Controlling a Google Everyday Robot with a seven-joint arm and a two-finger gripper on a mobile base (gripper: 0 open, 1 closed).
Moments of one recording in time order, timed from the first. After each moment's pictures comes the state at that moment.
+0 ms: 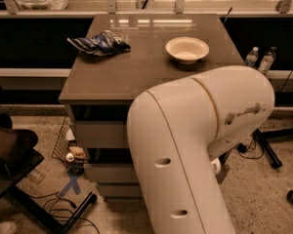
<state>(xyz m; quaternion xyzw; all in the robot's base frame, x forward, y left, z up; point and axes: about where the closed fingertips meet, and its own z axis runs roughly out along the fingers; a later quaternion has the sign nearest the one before) 0.558 -0.150 0.398 -0.70 0.68 -0.11 0.17</state>
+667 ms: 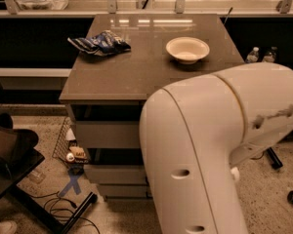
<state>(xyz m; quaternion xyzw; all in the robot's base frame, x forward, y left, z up) 0.515 -0.204 0.420 -0.66 0.72 -0.13 0.16</state>
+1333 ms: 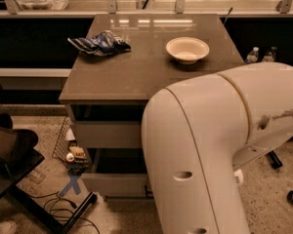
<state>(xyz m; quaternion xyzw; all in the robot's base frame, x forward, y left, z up) 0.509 -0.211 0.423 -0.65 0.73 -0.13 0.16</state>
